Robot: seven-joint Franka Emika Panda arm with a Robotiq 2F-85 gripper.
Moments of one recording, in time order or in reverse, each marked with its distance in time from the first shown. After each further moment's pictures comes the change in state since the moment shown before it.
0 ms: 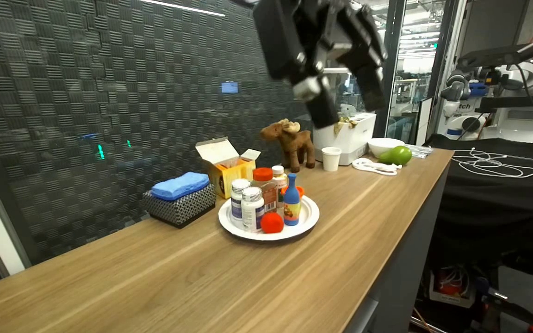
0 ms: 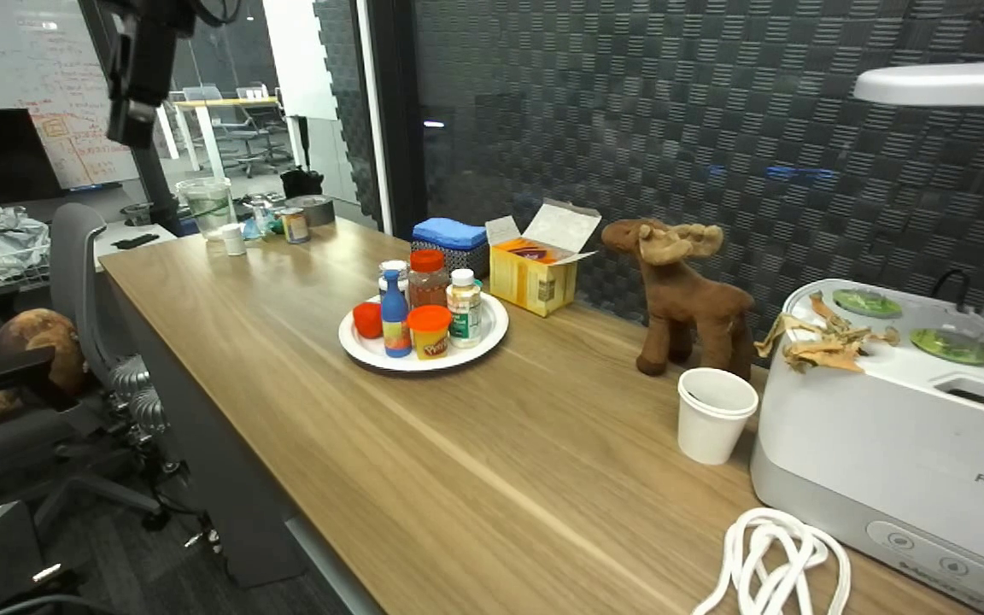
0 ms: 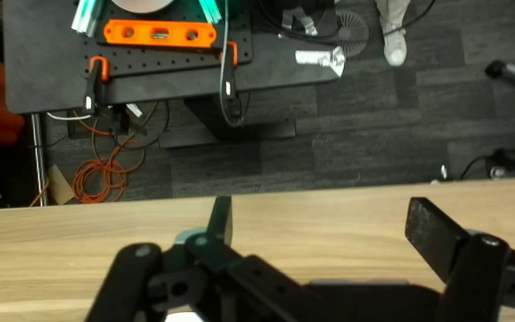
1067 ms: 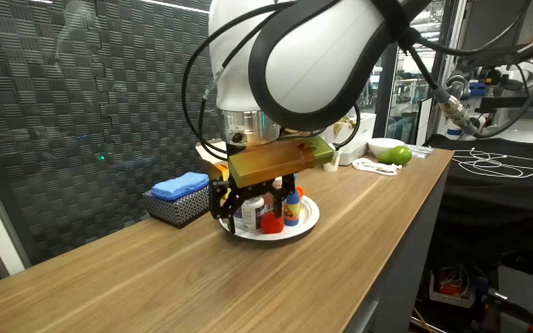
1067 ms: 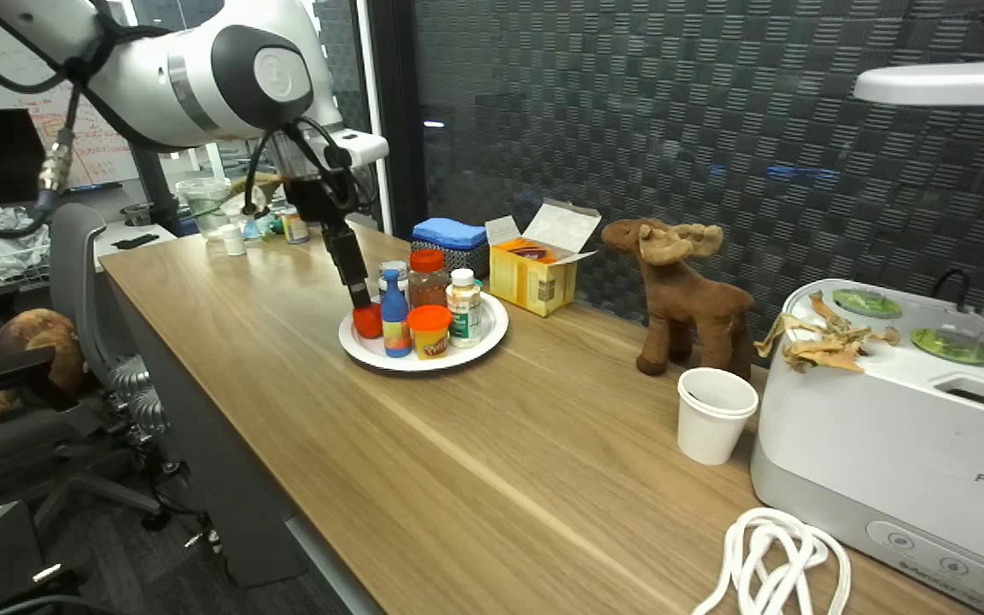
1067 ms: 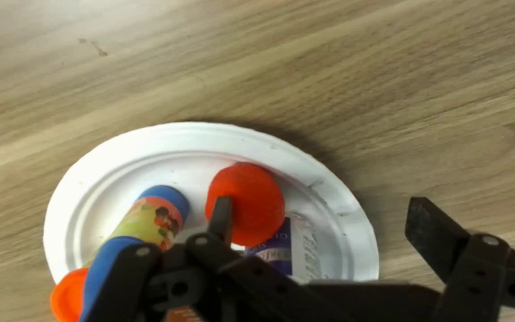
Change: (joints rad) arm -0.007 0.320 -0.074 -0.201 -0.383 0.962 0.387
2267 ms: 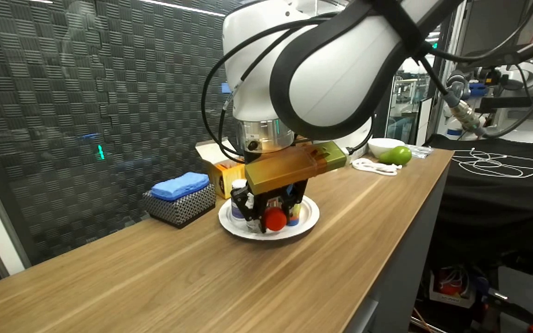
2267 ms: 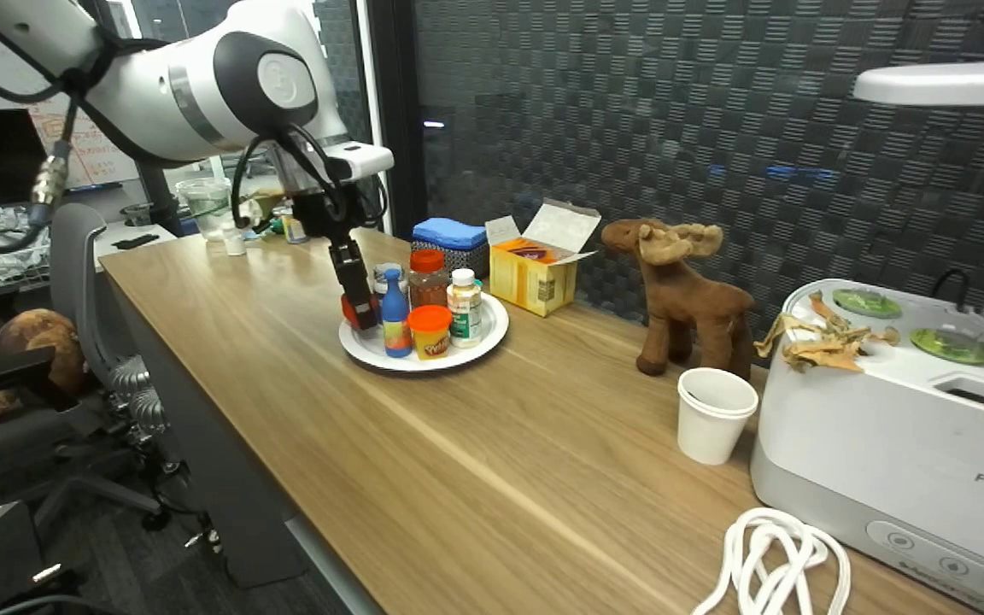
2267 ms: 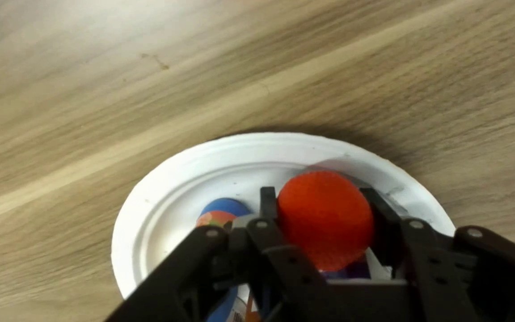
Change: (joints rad) arm -0.014 -0.015 -0.022 -0.046 -0.075 -0.016 0.105
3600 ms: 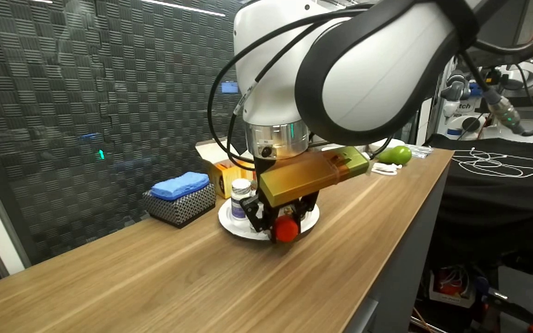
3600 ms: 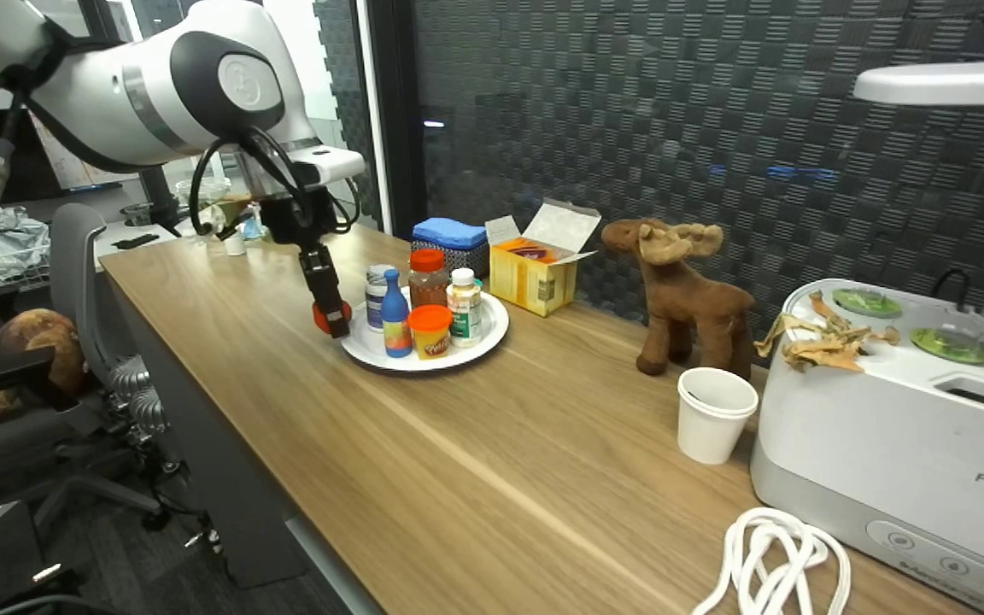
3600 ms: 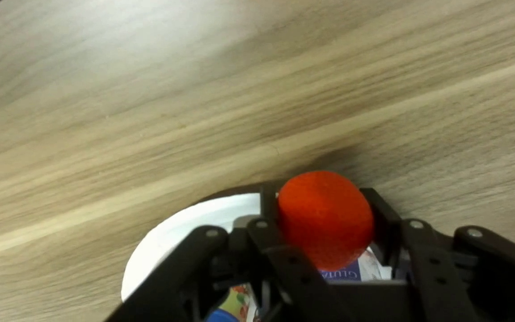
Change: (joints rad) arm 0.005 -0.068 0.027 -0.102 -0.004 0.023 0.005
